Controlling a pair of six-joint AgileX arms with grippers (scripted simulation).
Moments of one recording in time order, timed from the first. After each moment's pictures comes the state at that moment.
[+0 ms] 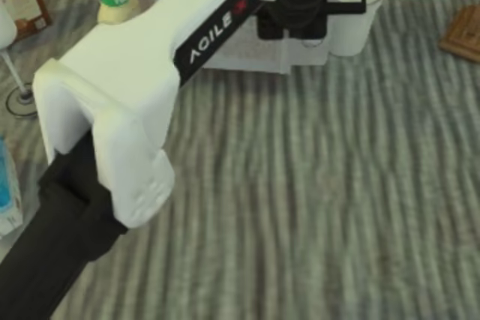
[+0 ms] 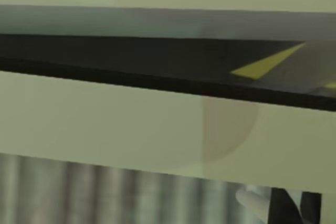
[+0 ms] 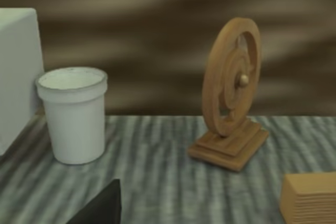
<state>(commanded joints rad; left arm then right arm) -0.70 2.69 2.86 -1.31 -0.32 -0.62 0.00 0.00 0.00 0.00 0.00 0.00</state>
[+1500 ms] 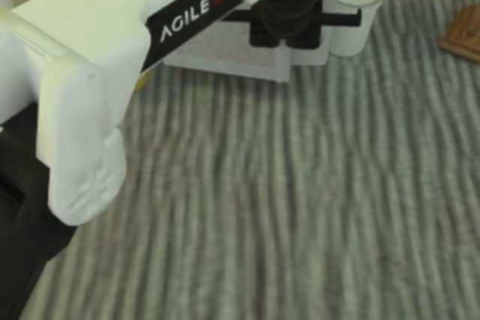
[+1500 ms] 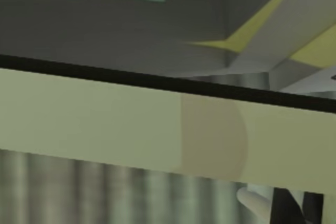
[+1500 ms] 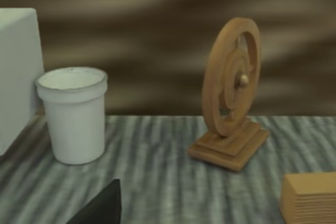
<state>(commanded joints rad) -0.69 2.43 2.35 -1.04 -0.29 -0.53 0.00 0.00 0.00 0.00 0.00 0.00</state>
